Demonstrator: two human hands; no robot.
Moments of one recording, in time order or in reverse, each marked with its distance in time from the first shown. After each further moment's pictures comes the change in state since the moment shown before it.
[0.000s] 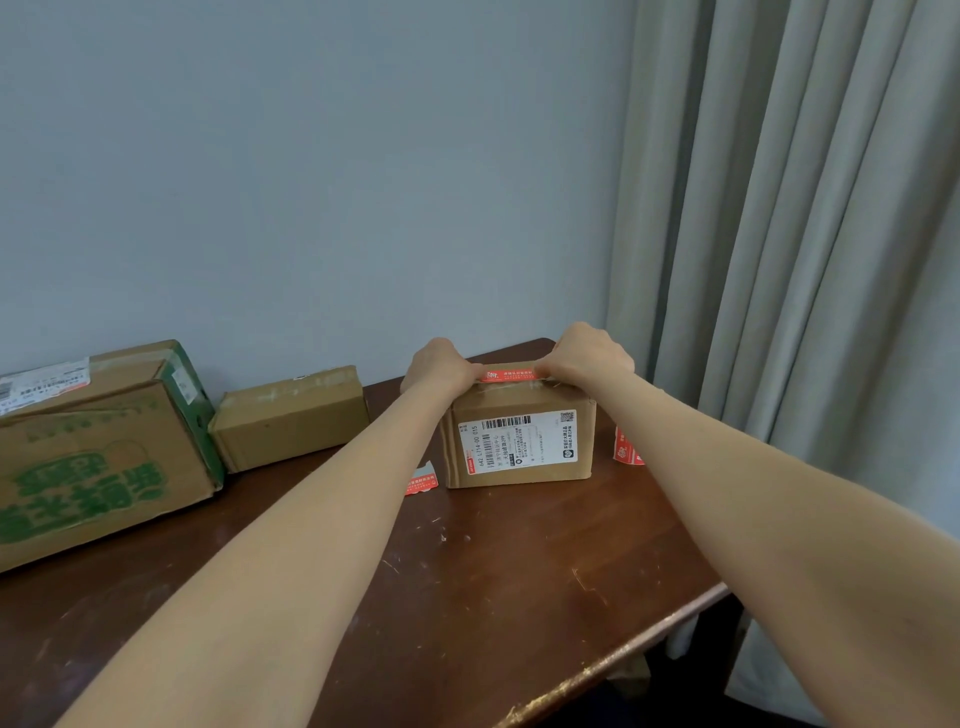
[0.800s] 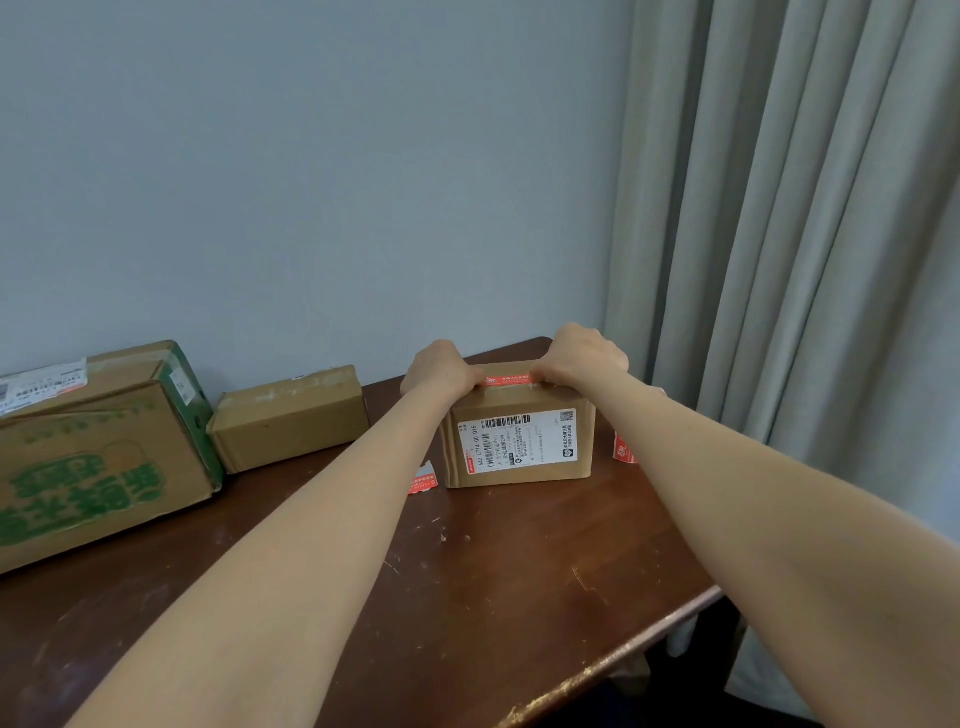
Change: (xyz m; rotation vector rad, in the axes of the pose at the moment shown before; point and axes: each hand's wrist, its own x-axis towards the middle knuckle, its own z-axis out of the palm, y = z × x) left_hand 0.000 0.000 0.001 0.104 -0.023 0.004; right_hand -0.002 -0.006 0.002 -0.120 0.001 -0.018
